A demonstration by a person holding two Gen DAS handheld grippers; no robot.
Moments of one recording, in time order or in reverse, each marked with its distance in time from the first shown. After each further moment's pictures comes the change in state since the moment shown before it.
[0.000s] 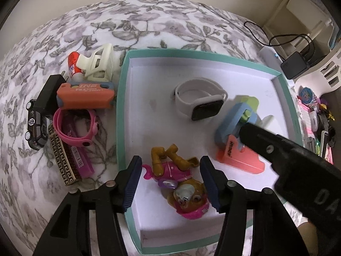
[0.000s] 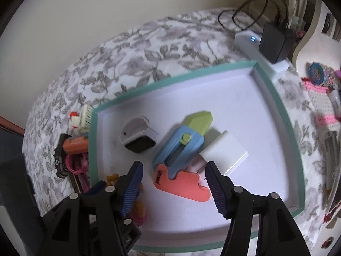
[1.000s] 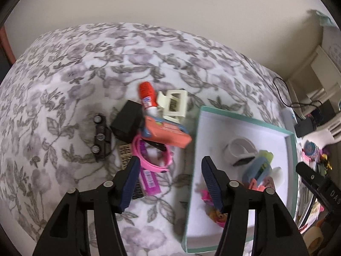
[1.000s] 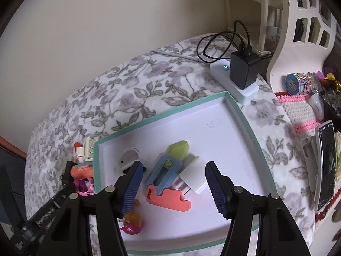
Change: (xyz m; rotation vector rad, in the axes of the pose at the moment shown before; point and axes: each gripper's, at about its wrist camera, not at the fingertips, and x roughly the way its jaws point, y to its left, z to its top) left arm -0.062 0.085 0.016 -0.233 -0.172 0.060; right arm -0.043 -0.023 0.006 0.079 -0.148 -0.031
